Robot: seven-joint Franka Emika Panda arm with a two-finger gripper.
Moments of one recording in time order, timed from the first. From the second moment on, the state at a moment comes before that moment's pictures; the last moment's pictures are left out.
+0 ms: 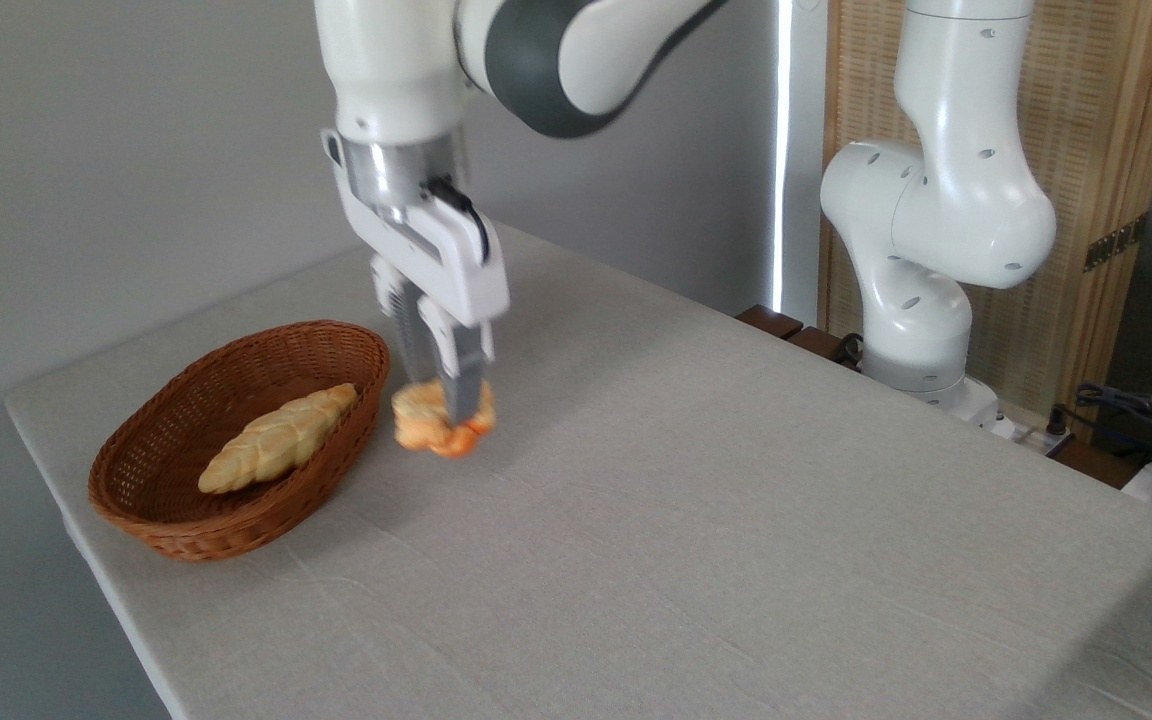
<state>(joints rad) -0.12 -0.11 -0.07 -1.99 -0.11 1.95 0.68</state>
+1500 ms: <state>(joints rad) -0.12 0.11 -0.28 -1.87 -0.24 2.34 0.23</state>
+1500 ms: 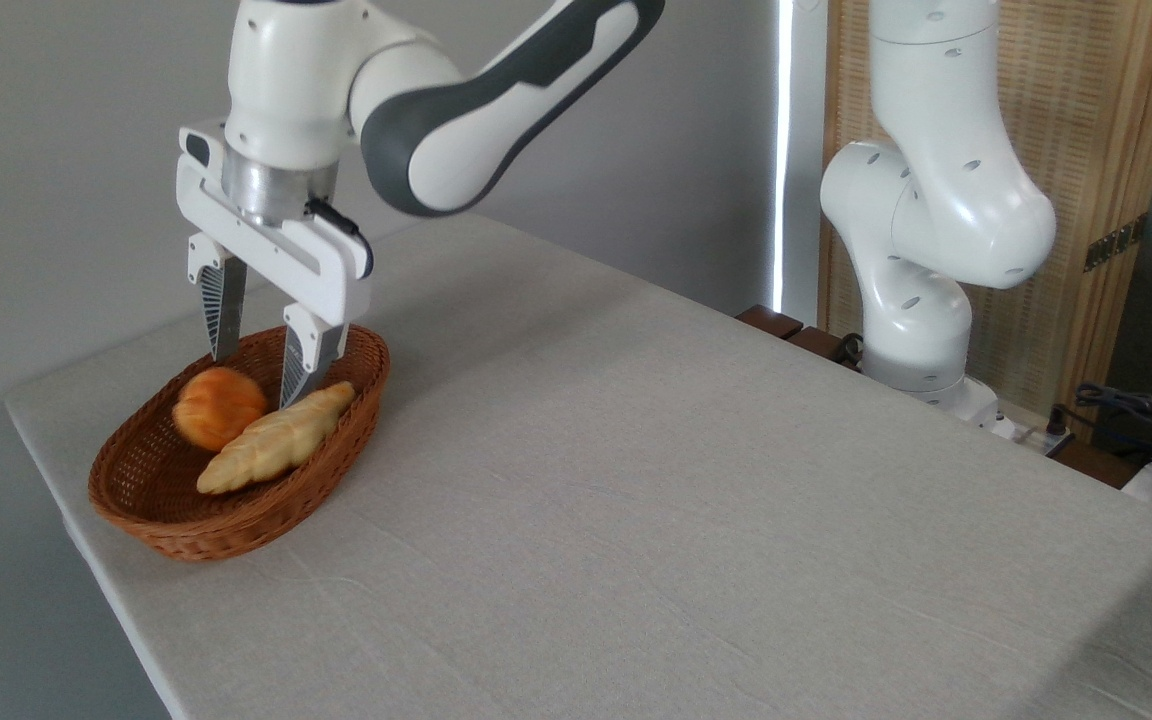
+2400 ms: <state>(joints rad) -0.10 -0.08 0.00 -1.83 -0.06 1.75 0.65</state>
